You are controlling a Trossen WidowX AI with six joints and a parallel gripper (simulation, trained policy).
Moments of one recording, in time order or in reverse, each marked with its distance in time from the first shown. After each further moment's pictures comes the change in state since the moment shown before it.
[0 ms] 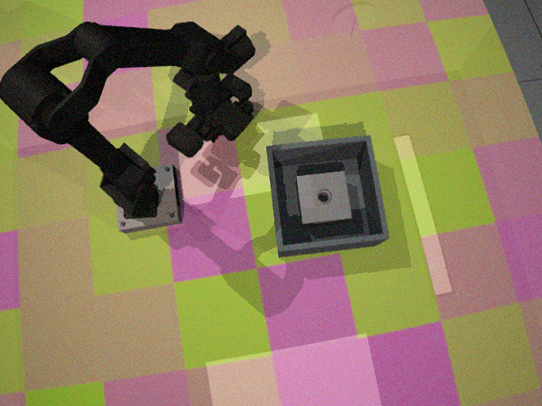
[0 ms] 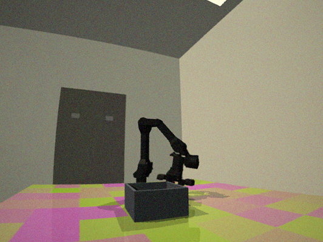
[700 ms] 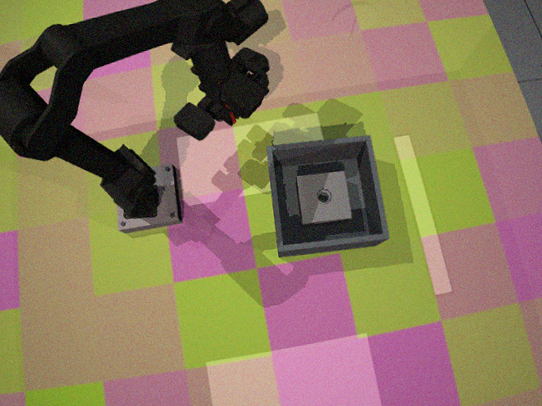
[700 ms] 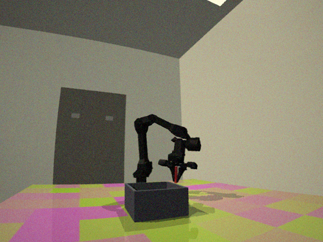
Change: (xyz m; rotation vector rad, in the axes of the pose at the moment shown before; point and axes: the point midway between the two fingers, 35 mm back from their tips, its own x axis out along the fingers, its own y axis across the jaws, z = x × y) arm -0.081 0.013 0.040 0.020 -0.128 0.066
